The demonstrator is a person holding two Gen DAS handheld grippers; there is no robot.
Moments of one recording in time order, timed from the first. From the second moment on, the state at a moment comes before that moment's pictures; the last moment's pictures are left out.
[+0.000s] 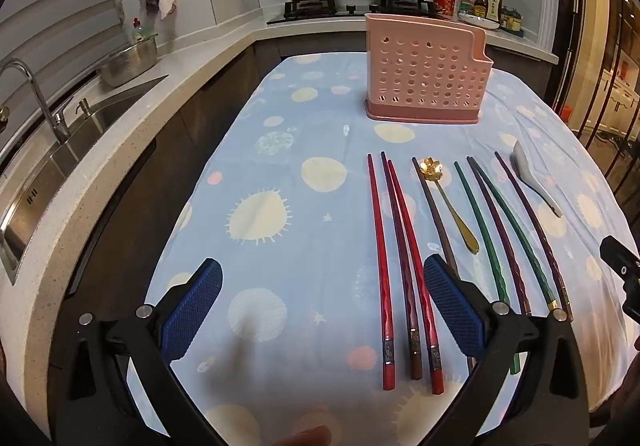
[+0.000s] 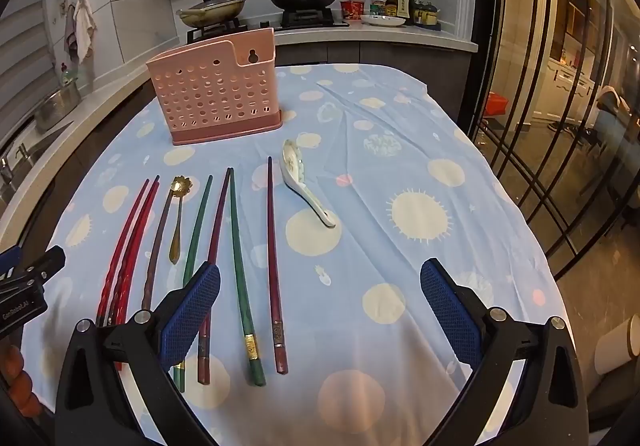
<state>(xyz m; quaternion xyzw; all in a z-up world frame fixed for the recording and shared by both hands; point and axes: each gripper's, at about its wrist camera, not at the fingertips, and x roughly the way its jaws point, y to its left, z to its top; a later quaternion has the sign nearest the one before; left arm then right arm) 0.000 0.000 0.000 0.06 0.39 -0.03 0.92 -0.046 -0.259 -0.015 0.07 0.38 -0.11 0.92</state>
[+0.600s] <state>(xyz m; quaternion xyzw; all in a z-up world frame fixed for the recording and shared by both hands) 0.006 0.005 -0.013 0.08 0.42 -0.01 0.90 -0.045 -0.270 -0.017 0.08 0.38 -0.12 0.91</state>
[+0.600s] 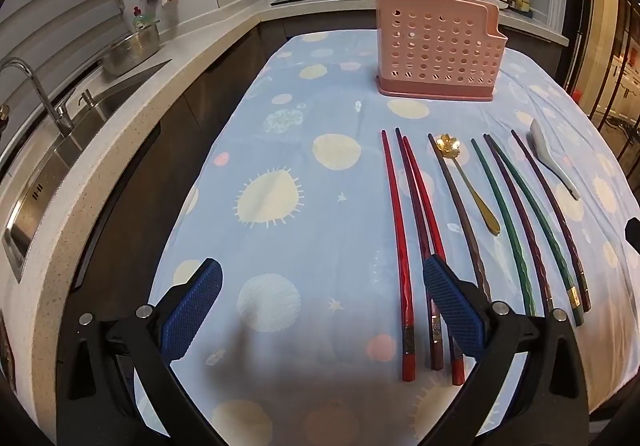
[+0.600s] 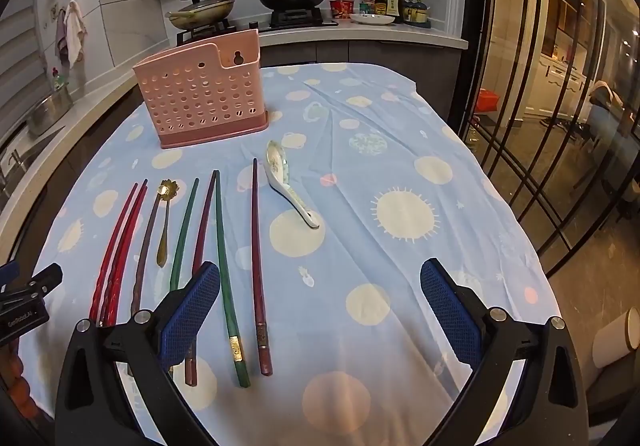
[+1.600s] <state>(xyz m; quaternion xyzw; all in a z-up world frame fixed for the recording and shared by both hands) 0.007 0.000 -0.010 0.09 0.42 -0.01 0.90 -0.042 -0.268 -0.019 0.08 0.38 -0.12 0.91</state>
